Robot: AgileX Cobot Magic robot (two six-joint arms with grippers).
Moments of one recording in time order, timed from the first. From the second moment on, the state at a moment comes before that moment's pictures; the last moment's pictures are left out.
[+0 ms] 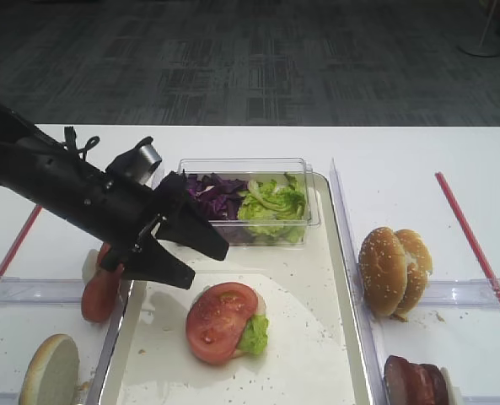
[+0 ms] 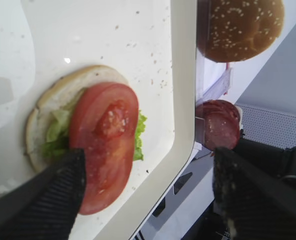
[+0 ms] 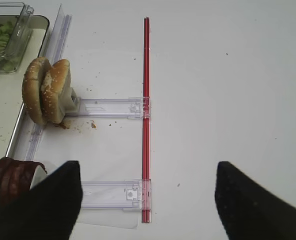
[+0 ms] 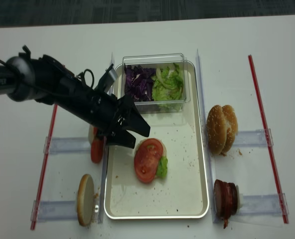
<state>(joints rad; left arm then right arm) -0.19 1.94 -1.04 -1.12 1.17 0.72 0.01 0.06 -0.48 0.01 1.12 0.00</state>
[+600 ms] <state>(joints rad) -0.19 1.72 -1.15 -1.13 1.18 0.71 0.01 0.06 -0.48 0.01 1.12 0.00</state>
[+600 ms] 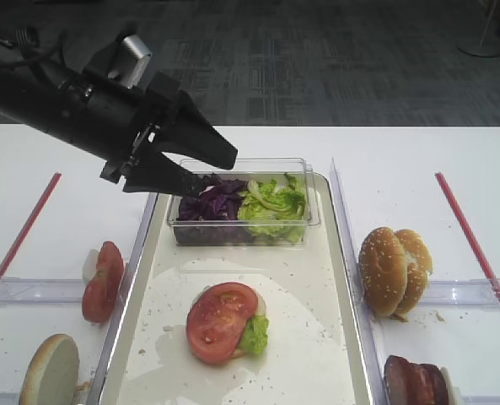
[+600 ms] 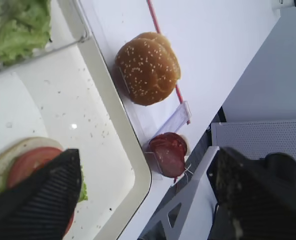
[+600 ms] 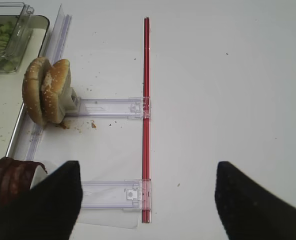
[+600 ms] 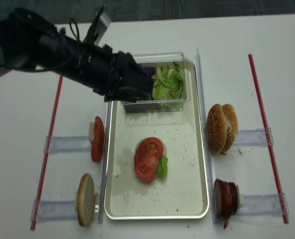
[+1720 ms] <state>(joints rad) -0.17 1.72 -1.35 -0.43 1.21 0.31 0.01 0.06 -0.48 0.01 1.12 0.00</state>
